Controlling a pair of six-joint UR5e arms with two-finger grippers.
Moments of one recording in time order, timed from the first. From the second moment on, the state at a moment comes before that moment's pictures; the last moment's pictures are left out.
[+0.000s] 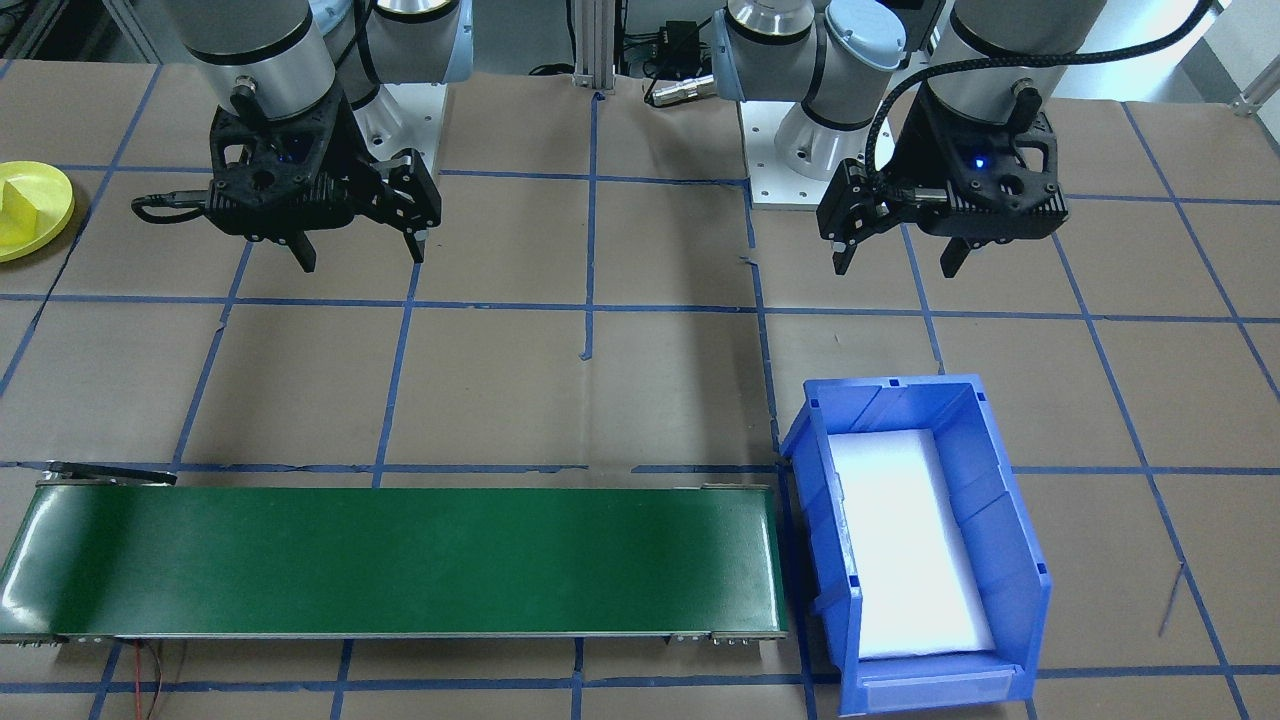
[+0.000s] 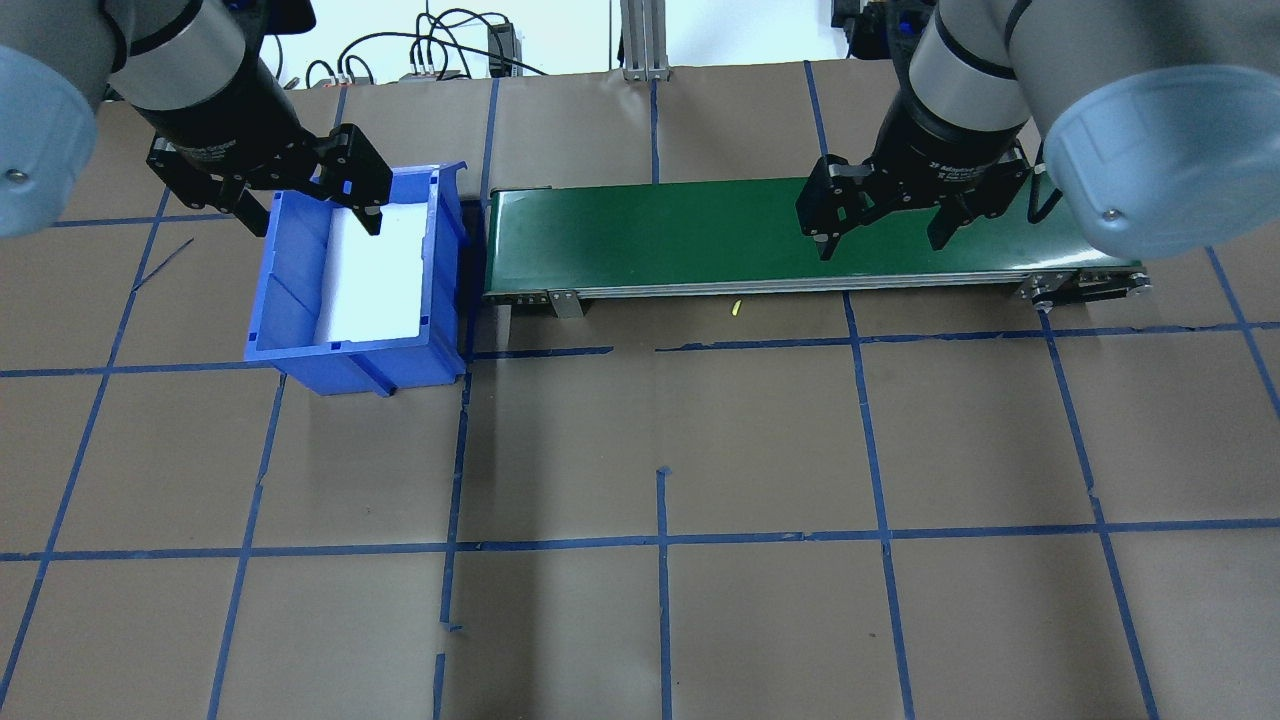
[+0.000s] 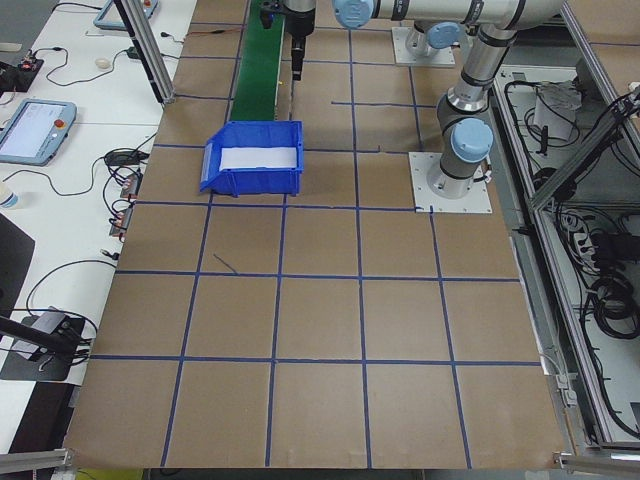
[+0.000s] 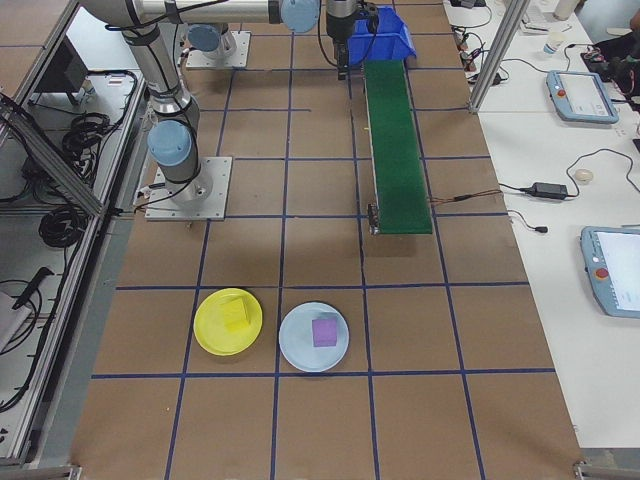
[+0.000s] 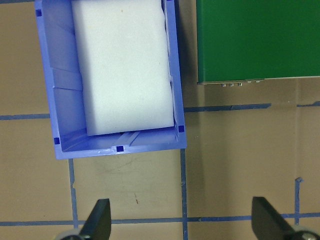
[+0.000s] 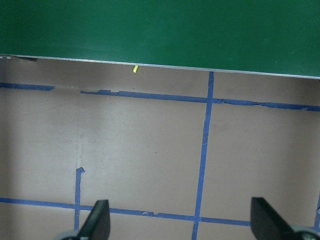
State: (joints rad) left arm -1.55 -1.57 -1.55 -1.53 1.59 0.05; right arm 1.65 -1.58 1.63 -1.67 -1.53 -0.01
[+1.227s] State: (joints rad) left arm -1.61 -1.57 -1.58 -1.52 1.60 0.06; right arm 1.59 -1.58 1.63 -1.71 -1.59 -0.16
